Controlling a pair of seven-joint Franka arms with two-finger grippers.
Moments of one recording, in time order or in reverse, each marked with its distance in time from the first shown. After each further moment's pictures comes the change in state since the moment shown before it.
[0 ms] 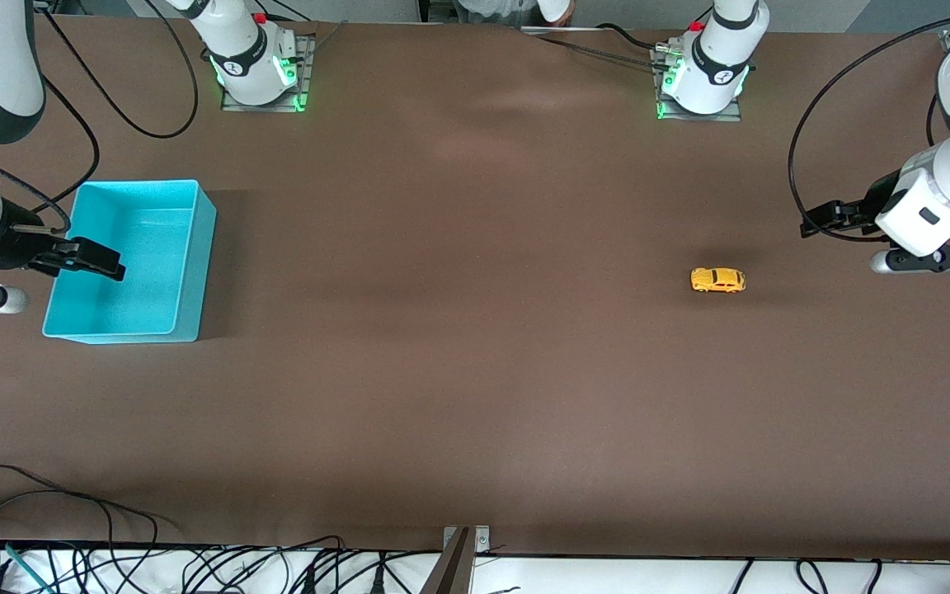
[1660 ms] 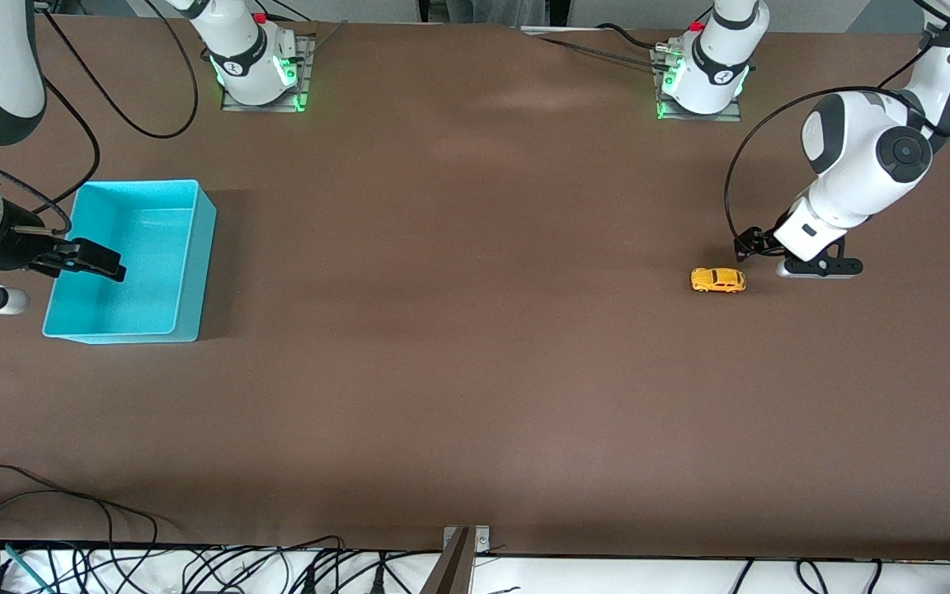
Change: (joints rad) left arm 0.005 0.000 -0.009 -0.571 0.000 0.716 0.169; right arm 0.000 0.002 0.000 -0.002 0.001 0.004 0.000
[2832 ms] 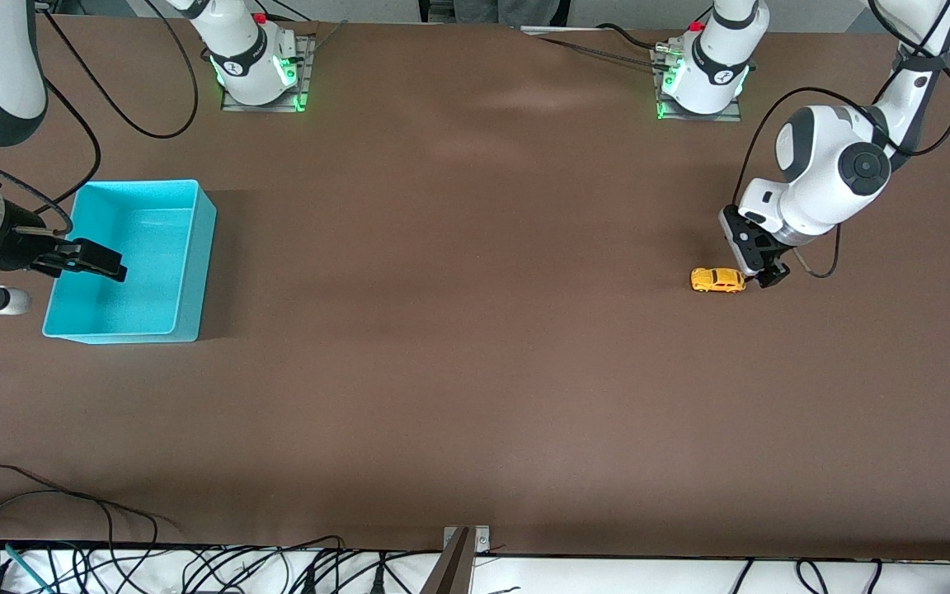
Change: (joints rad) left arm -0.037 0.092 -0.007 -0.029 -0.005 0.118 1.204; right arm 0.000 0.000 0.000 -0.001 0.000 0.000 0.000
